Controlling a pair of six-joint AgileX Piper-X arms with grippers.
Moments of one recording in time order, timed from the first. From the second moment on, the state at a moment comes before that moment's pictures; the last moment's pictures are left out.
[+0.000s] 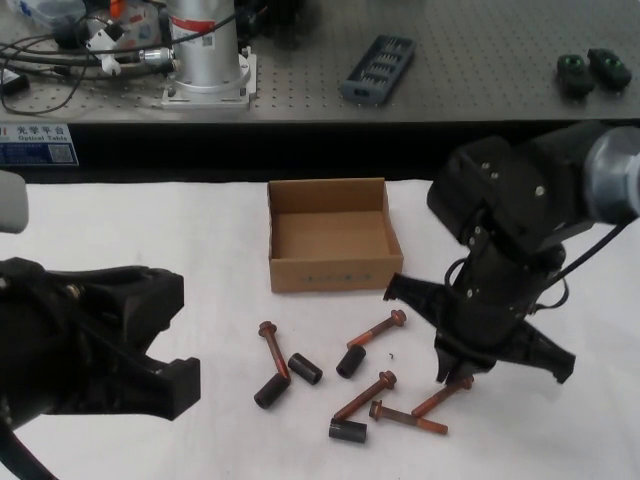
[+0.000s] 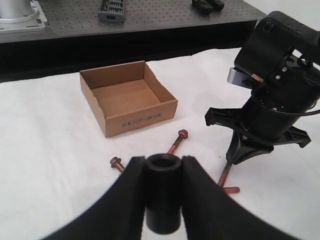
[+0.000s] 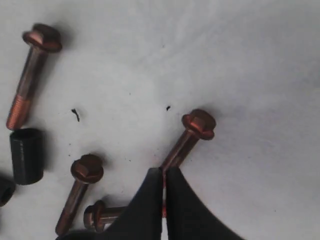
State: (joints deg) left arm -42.5 37.1 -33.2 13.8 -9.6 -13.9; right arm 35.4 103.8 -67.4 51.8 -3.9 56.6
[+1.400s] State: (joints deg) left arm -42.5 37.1 -32.9 14.4 -9.6 -13.4; right arm 33.4 109.3 -67.8 50.9 -4.5 45.6
